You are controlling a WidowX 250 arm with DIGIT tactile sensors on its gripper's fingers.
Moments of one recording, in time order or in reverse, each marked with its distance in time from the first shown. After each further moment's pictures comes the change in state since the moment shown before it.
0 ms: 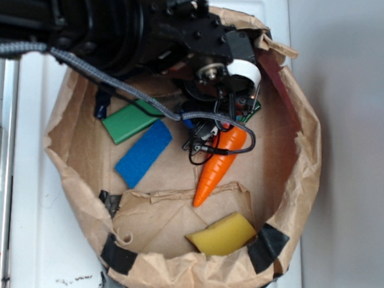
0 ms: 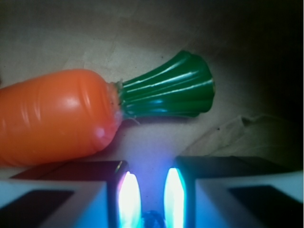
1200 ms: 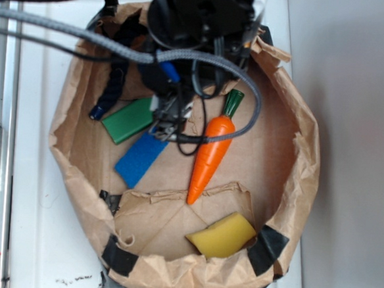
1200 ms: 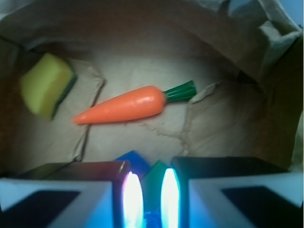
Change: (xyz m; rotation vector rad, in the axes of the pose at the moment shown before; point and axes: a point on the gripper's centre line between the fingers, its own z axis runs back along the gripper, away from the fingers) arm -0.018 -0.017 0.120 -0.130 0.098 0.095
